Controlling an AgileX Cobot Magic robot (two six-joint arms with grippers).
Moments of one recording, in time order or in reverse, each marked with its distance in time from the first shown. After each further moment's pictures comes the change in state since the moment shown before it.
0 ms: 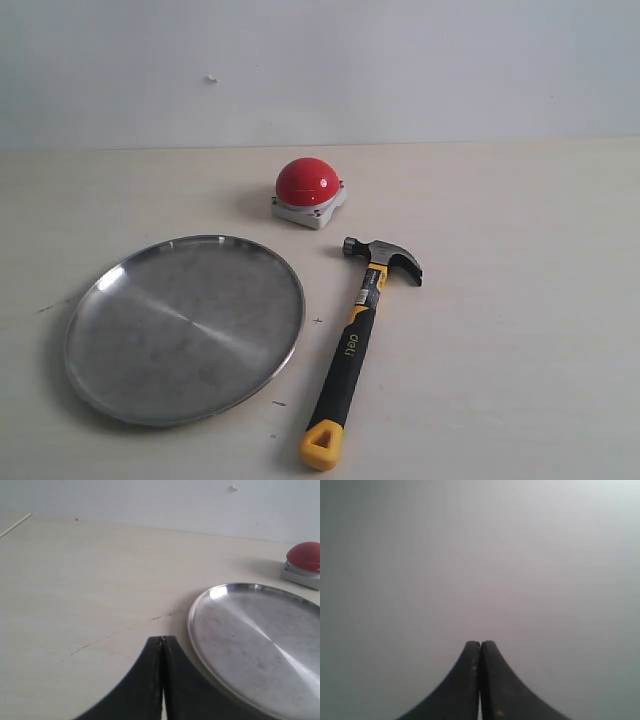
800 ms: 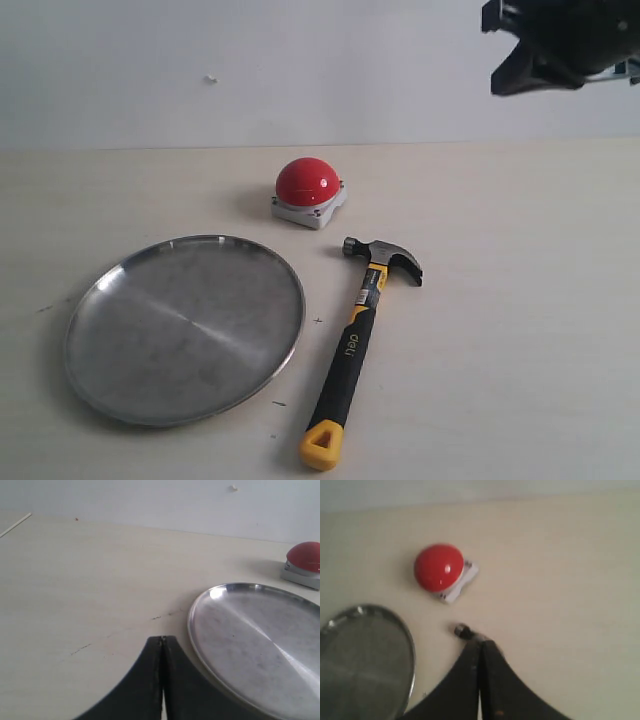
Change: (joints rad) left arm 0.000 0.000 0.000 0.000 0.000 0.000; right arm -0.001 1.097 -0.750 -0.009 1.389 -0.257
